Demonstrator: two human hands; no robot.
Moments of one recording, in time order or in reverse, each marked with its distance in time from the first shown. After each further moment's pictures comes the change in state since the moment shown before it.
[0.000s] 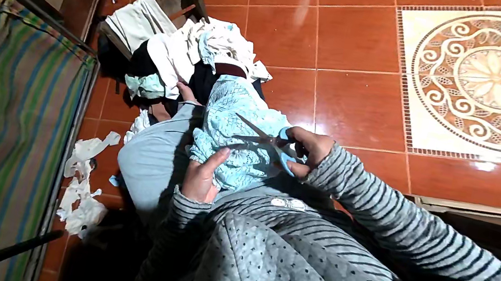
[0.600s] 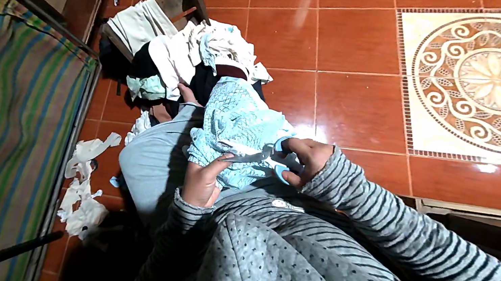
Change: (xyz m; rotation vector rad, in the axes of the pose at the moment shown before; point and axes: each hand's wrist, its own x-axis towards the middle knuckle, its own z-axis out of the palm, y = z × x) left_hand -0.009 0.006 0.007 0.016 -0.022 0.115; right_hand -0.006 -0.015 0.002 -0.215 -0.021 -0.078
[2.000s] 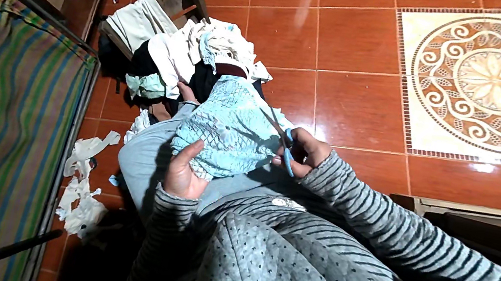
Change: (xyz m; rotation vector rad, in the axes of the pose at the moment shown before) left_hand 0.011 0.020 -0.018 -0.290 -0.061 -0.094; right_hand -0.002 0.006 0.014 0.383 0.090 0.207
